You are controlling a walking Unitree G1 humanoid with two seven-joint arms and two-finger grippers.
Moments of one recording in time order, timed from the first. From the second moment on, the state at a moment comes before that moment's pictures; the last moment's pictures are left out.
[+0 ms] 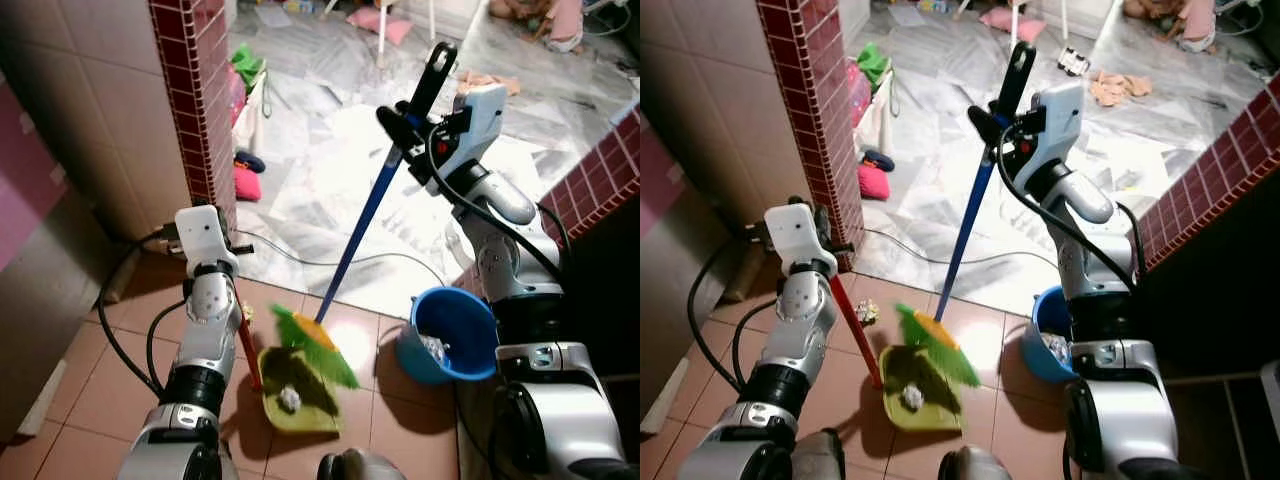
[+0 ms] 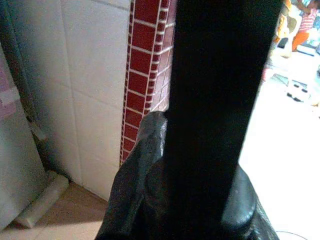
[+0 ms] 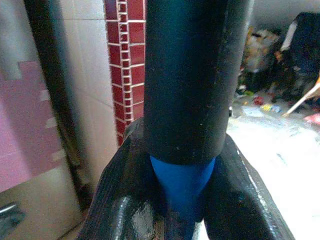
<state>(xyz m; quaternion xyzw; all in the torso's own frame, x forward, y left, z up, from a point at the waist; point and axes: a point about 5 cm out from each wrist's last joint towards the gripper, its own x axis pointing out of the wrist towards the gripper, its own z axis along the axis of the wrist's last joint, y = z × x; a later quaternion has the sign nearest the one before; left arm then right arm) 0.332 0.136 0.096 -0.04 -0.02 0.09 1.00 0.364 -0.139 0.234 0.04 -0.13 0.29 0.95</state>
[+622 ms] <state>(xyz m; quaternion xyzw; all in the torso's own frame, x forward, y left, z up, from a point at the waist) 0.331 0.139 0.123 -0.03 -0.07 0.07 0.99 0.351 -0.145 0.153 -0.01 -0.05 0.15 0.99</state>
